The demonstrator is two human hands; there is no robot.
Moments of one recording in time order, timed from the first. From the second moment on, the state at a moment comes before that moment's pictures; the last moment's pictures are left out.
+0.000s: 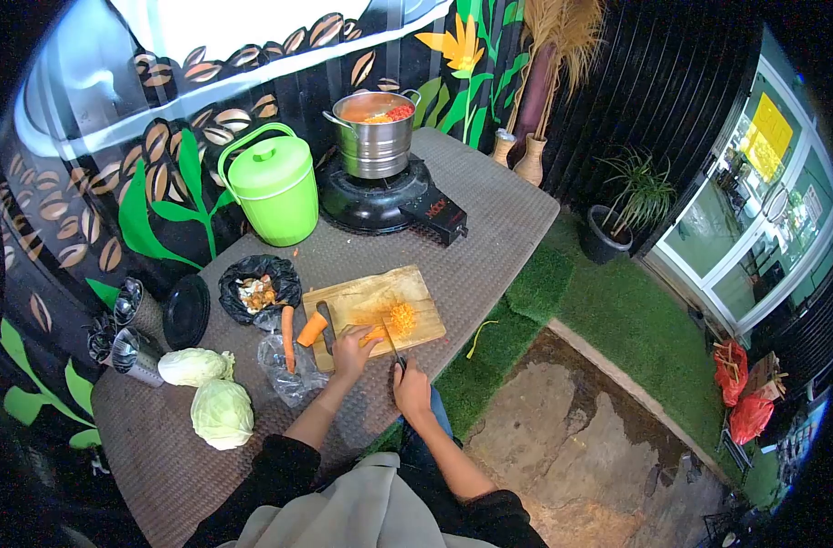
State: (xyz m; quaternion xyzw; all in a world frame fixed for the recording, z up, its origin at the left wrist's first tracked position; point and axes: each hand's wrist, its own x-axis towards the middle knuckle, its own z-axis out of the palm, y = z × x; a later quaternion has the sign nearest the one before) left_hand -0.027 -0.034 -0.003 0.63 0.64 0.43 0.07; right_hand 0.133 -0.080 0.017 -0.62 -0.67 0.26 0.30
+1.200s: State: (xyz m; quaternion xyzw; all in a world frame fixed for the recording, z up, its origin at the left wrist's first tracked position) left_hand -0.033 -0.029 -0.002 0.66 0.58 0.46 0.15; right_hand 0.108 -0.037 0.026 -0.63 -0.75 0.19 0.11
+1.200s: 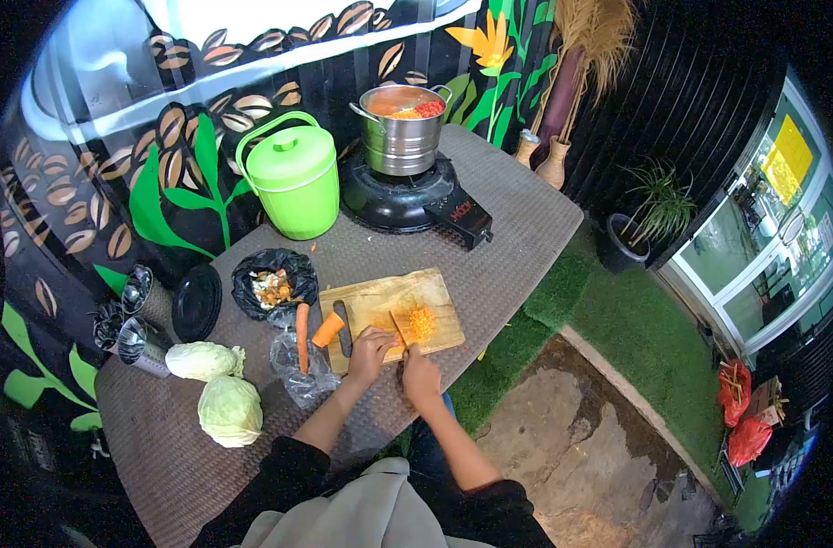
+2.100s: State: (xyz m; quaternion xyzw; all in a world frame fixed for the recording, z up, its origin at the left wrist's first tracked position) left_hand -0.038 -0.024 0.001 0.66 0.58 0.45 0.18; right_hand 0.099 -0.015 0.035 -0.63 -0.72 0.27 0.09
